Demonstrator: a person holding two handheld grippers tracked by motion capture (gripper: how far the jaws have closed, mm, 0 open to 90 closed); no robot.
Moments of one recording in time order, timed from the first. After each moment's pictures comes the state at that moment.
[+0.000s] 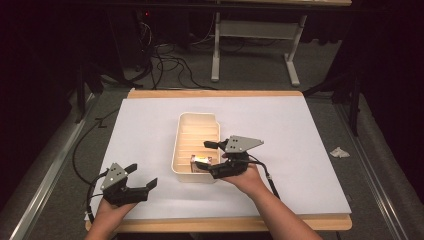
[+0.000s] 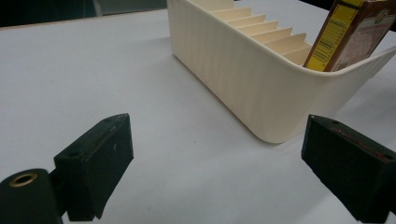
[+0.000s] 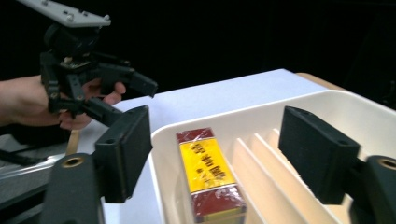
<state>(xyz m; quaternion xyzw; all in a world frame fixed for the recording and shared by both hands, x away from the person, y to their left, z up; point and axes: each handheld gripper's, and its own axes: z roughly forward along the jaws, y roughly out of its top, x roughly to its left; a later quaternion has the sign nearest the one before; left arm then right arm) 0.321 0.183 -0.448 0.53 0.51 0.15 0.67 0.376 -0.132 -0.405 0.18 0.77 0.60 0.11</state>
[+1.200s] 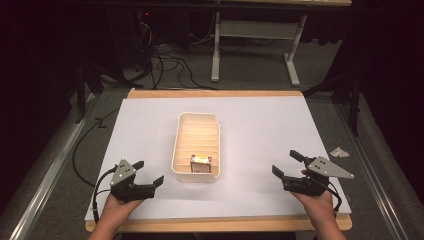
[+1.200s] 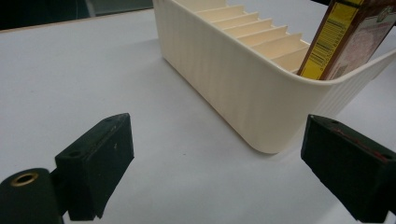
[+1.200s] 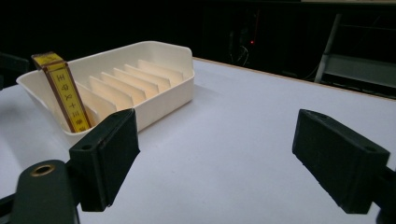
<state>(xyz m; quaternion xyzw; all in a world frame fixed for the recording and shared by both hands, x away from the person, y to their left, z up) 0.330 0.165 -0.450 0.54 0.50 0.15 0.66 0.298 -0.312 -0.418 0.39 0.70 0.54 0.27</state>
